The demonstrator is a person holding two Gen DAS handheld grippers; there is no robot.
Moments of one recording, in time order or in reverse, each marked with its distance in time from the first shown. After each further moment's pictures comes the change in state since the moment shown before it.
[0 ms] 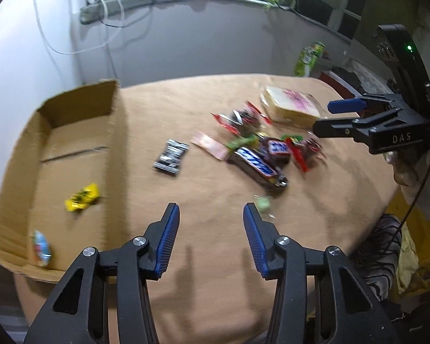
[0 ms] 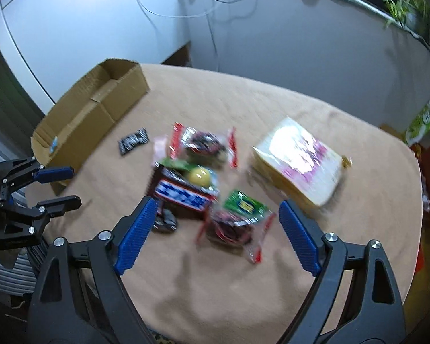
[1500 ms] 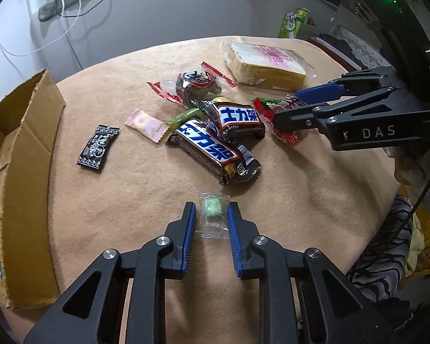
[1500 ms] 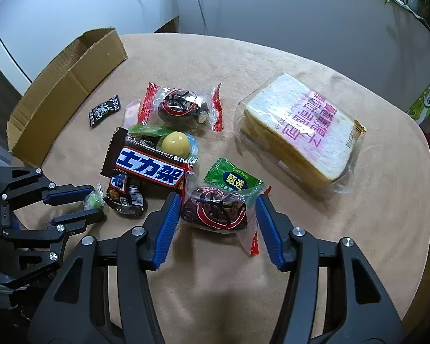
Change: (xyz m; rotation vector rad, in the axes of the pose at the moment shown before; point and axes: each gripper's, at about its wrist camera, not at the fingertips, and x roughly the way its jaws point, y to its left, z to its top) left arm 0.057 -0.049 -0.006 0.086 0.100 -0.013; right arm 0.044 -0.011 -0.019 0.013 0.094 -0.031
